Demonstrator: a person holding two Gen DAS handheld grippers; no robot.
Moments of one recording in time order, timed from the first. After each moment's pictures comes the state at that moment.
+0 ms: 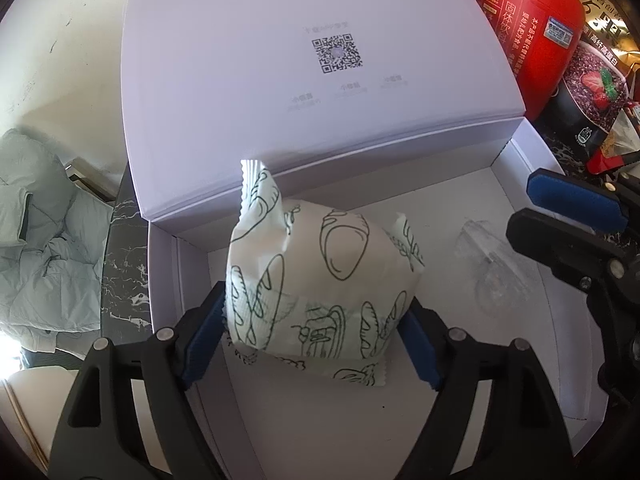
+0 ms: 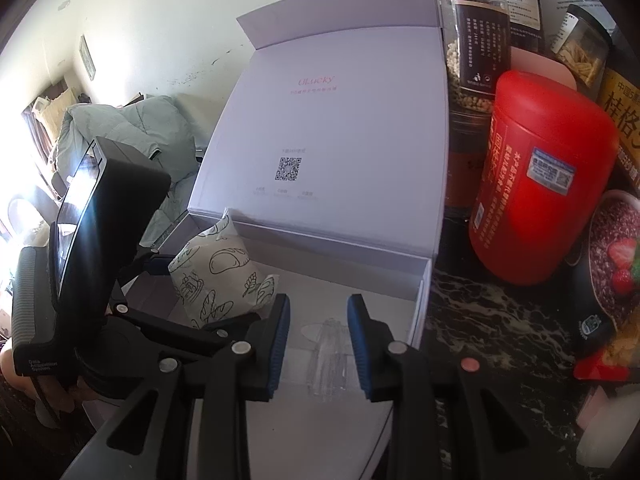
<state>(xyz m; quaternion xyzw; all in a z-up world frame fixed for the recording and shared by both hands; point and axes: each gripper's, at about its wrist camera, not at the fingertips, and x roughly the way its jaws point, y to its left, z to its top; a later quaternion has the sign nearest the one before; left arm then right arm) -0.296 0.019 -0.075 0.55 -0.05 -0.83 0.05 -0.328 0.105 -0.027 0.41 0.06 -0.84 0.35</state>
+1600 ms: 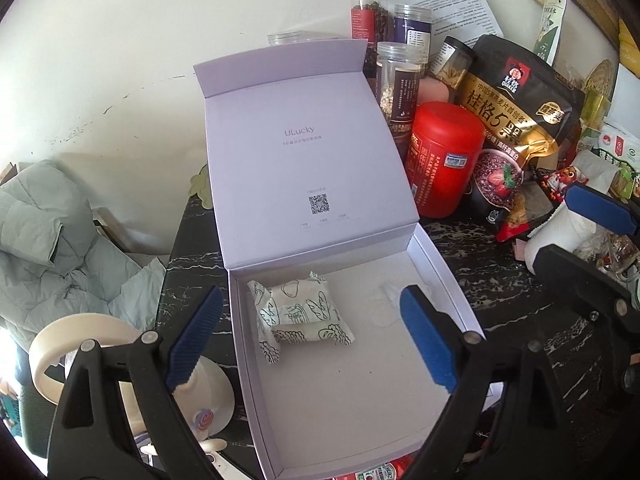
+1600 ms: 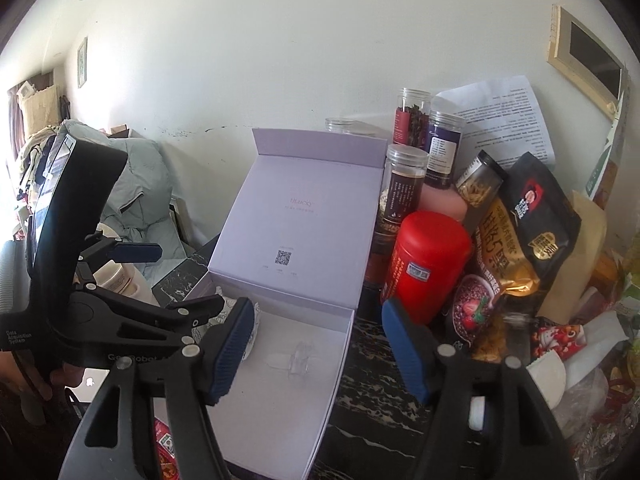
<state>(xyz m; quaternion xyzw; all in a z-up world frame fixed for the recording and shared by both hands) -0.226 0.005 0.055 0.41 -0.02 -0.91 0.02 -0.219 0.147 0.107 0.29 0.10 -0.92 0.25</state>
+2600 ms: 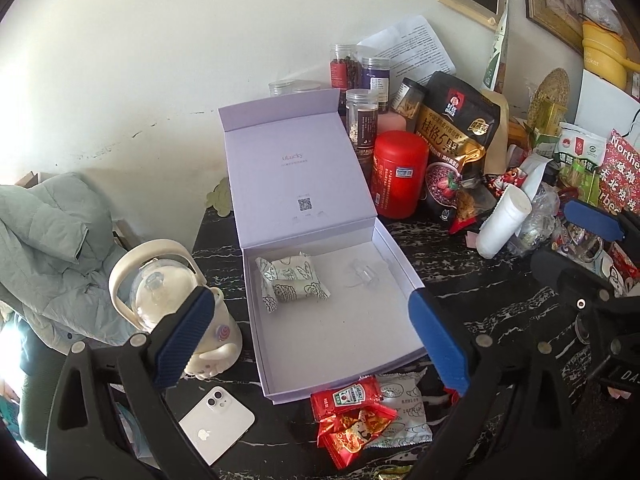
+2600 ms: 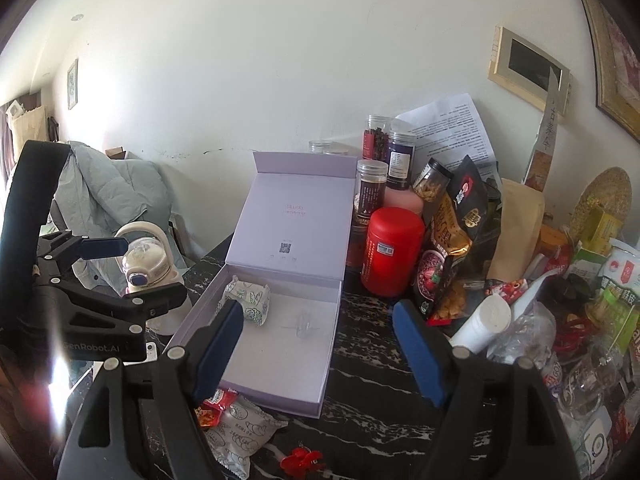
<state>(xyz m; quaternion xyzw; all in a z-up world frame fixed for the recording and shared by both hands) -0.103 0.020 0.110 0.35 -0.03 -0.94 0.01 -0.110 0.193 0.142 0.26 0.08 -0.94 0.22</state>
